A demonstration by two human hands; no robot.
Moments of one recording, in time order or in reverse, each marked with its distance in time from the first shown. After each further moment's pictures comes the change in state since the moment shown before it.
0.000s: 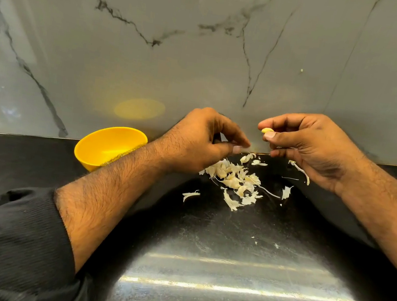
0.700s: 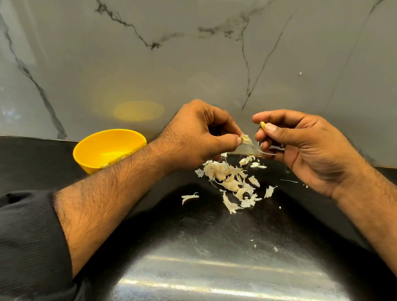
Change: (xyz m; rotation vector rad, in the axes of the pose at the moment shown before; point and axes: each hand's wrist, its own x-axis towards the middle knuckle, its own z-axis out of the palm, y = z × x) left_hand -0.003 0.004 -0.002 -0.241 0.140 -0.051; right_hand -0.007 -0.005 0.003 0.206 -0.161 -0.051
